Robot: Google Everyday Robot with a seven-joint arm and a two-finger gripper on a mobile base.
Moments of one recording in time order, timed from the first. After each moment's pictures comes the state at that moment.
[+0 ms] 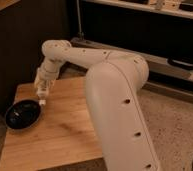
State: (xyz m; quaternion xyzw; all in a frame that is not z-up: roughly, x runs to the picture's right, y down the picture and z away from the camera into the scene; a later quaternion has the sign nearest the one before) arm -0.286 -0.025 0.779 -0.42 0.01 0.61 0.67
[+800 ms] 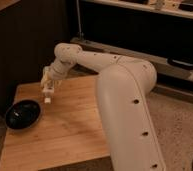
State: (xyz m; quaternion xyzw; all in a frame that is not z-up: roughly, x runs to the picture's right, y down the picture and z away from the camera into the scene) arm -0.261 -0.042 0.812 -0.43 -0.04 0.63 0.65
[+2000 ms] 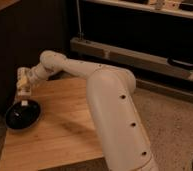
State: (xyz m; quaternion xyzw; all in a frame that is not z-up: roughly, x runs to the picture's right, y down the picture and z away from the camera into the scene) arm -0.391 -0.009 0.799 -0.49 -0.18 0.55 0.65
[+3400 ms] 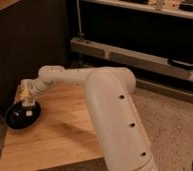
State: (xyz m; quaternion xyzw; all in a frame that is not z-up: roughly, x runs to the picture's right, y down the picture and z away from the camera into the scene) arm -0.383 0.036 0.825 -0.45 -0.16 0.56 0.68
